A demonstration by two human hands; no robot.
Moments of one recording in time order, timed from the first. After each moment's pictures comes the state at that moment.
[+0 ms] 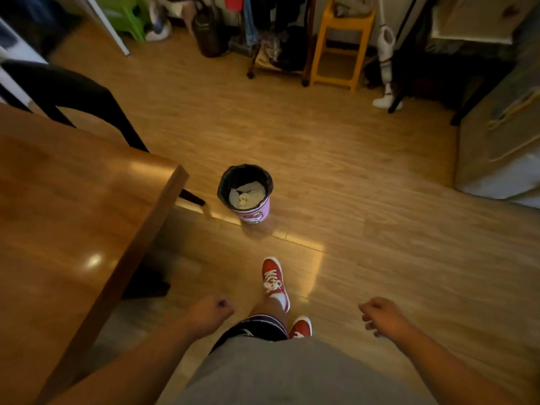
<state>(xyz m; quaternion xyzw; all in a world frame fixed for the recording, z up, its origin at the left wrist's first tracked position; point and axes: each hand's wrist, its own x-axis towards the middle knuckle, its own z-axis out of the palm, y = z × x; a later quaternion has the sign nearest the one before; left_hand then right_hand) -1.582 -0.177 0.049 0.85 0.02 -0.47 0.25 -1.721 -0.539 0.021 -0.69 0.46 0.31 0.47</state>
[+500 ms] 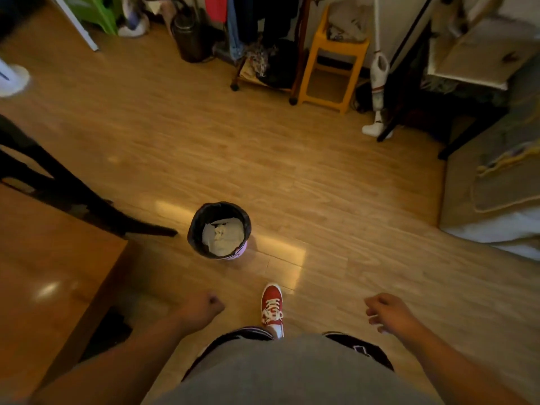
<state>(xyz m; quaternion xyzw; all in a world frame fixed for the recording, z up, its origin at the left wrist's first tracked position) -1.368 -0.293 0.013 0.84 0.00 -0.49 0.24 -1.512 -0.685 0.034 -0.68 0.49 0.29 0.46</state>
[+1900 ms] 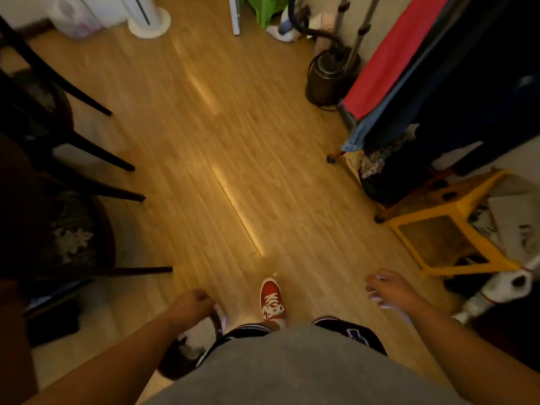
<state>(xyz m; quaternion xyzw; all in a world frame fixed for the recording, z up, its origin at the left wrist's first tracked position) -0.887 -0.397 0.005 0.72 0.39 -0.38 0.43 -0.697 -0.786 0.043 -0.79 0.24 0.44 0.35</state>
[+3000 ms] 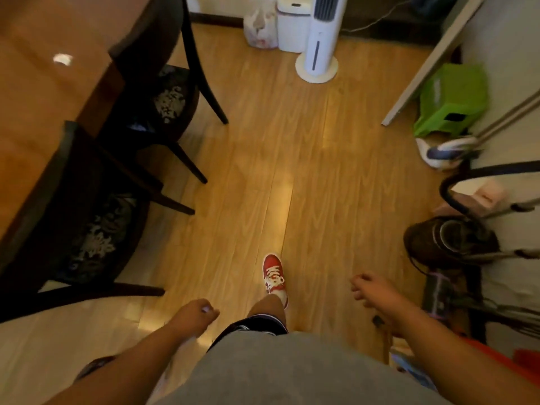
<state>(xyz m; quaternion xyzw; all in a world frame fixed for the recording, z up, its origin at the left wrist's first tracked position) -0.592 -0.248 -0.007 0.56 0.62 -0.21 0.50 -0.203 -0.389 0.007 -0.82 -0.13 0.53 0.19</state>
